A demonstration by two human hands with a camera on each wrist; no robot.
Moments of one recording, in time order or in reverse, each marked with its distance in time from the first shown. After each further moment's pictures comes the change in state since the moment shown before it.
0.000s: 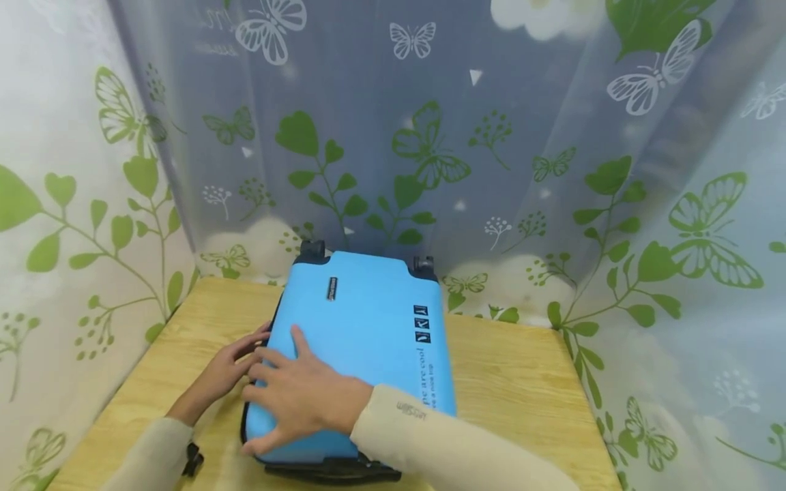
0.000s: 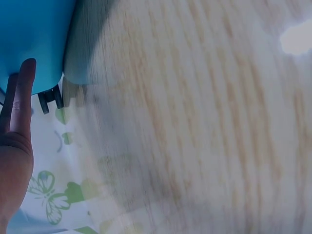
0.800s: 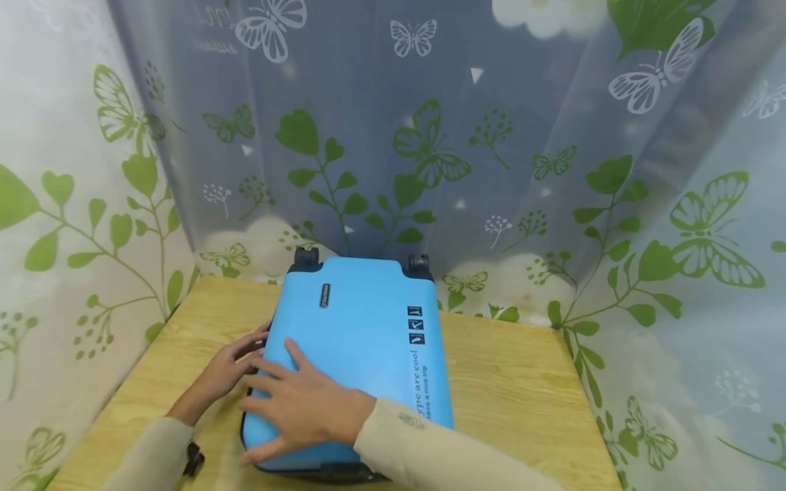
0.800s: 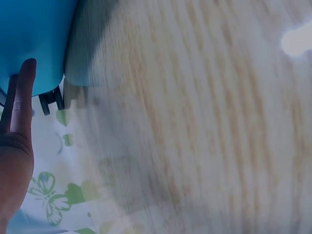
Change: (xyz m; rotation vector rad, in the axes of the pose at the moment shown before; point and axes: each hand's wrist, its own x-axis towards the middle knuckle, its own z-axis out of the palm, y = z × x) left_hand 0.001 -0.002 0.001 -0.026 0.010 0.022; right_hand -0.003 -0.004 0.029 0.050 0.084 -0.050
